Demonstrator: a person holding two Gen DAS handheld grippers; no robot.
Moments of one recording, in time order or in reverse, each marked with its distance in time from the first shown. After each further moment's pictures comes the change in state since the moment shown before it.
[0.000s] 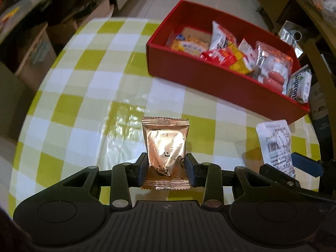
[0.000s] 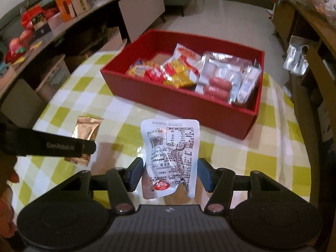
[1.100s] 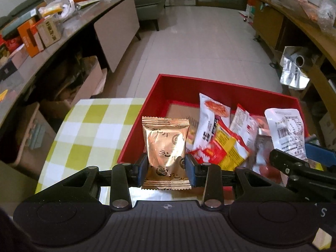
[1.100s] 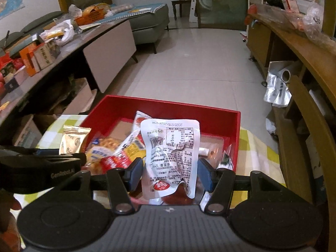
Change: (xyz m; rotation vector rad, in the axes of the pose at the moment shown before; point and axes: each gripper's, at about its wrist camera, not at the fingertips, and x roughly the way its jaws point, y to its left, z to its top) left arm 0.018 -0.059 0.097 0.120 -0.247 0.120; right arm 0.044 -0.049 0.093 0.121 -0.186 -0.097
